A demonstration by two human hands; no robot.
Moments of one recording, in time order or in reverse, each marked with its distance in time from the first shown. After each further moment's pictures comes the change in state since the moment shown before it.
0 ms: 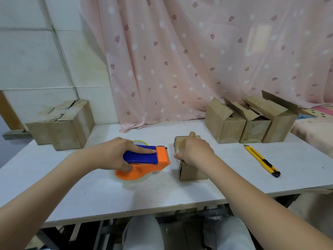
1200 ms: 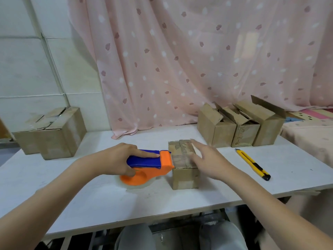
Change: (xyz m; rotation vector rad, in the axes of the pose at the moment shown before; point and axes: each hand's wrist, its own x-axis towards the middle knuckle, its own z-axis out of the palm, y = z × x) left_hand 0.027 0.020 0.004 -0.028 0.002 0.042; right_hand -0.015 0.076 -0.023 0.213 0.038 -0.426
